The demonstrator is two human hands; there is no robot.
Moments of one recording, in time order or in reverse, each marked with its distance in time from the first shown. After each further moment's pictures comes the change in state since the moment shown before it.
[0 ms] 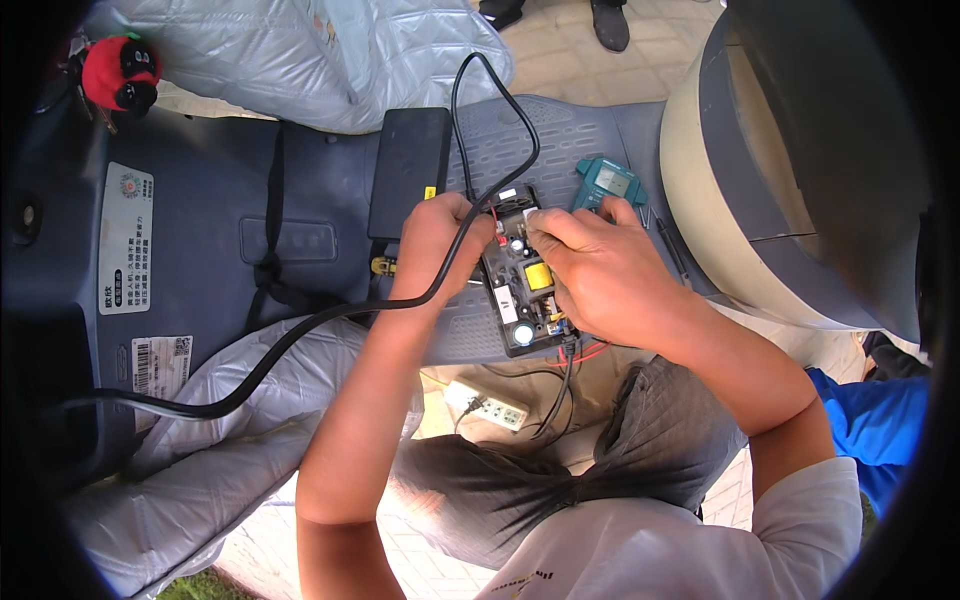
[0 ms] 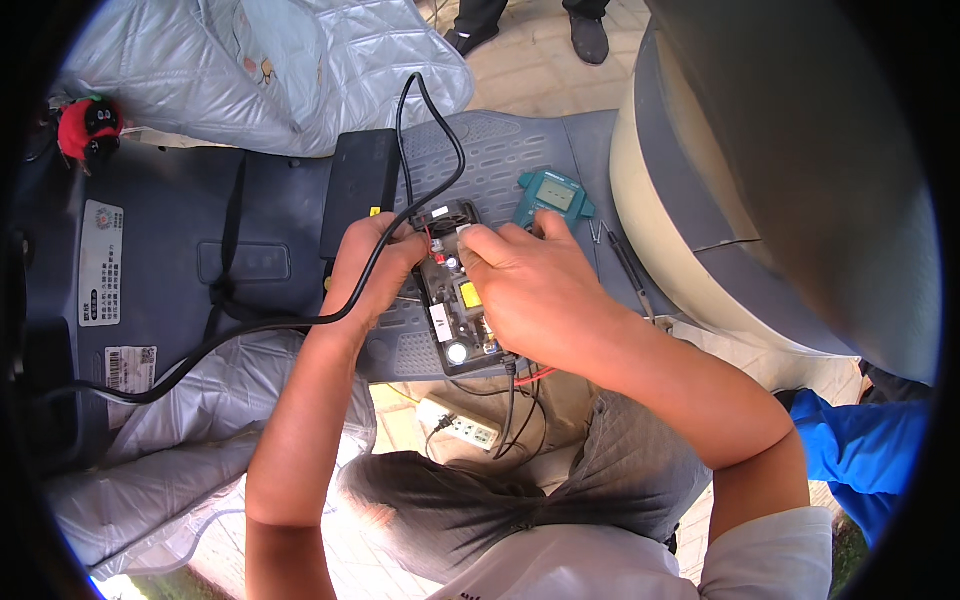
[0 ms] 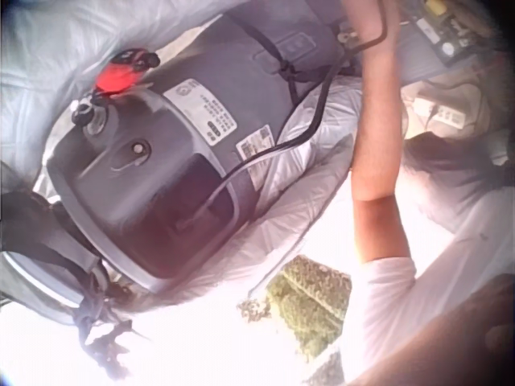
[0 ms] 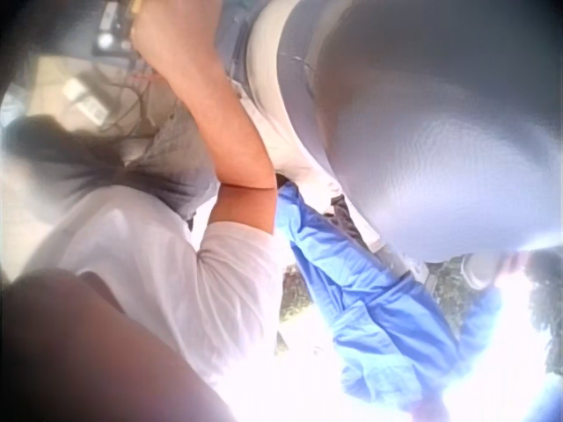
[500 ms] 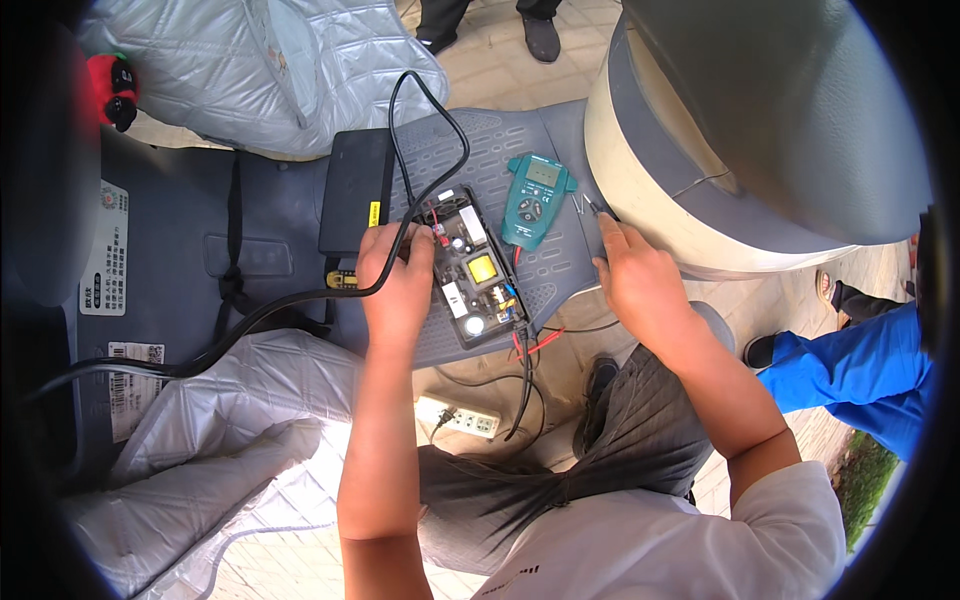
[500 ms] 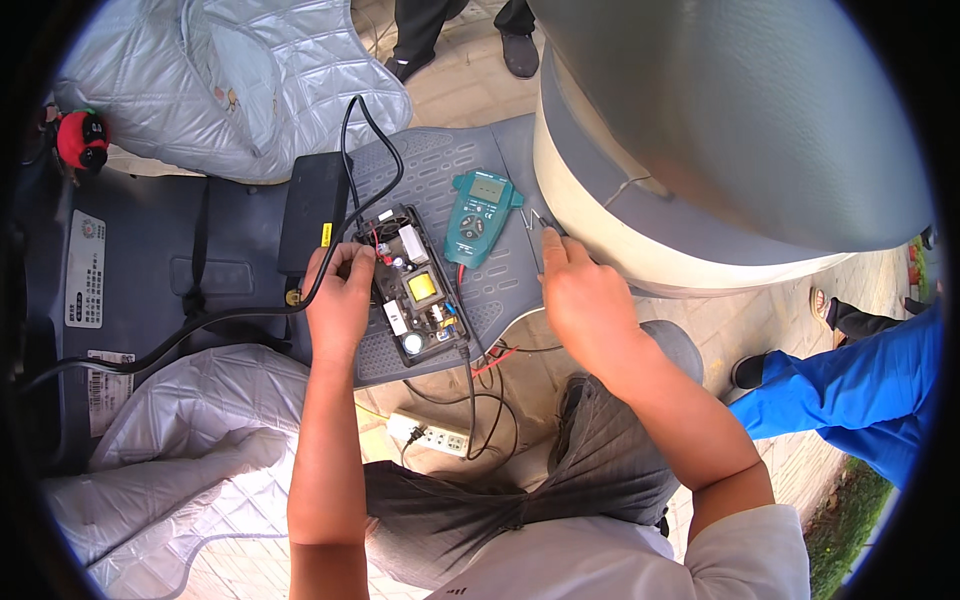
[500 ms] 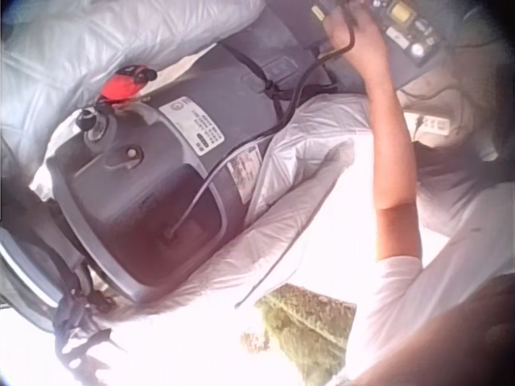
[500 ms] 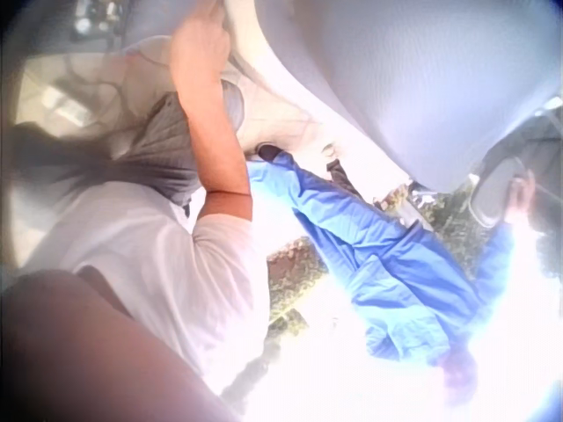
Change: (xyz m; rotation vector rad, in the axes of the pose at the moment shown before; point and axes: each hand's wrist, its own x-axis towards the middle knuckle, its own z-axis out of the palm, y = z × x) left_hand -0.030 -0.023 0.032 -0.072 0.366 0.189; right_hand -0.091 0.008 -0.017 -0.225 0.012 0.520
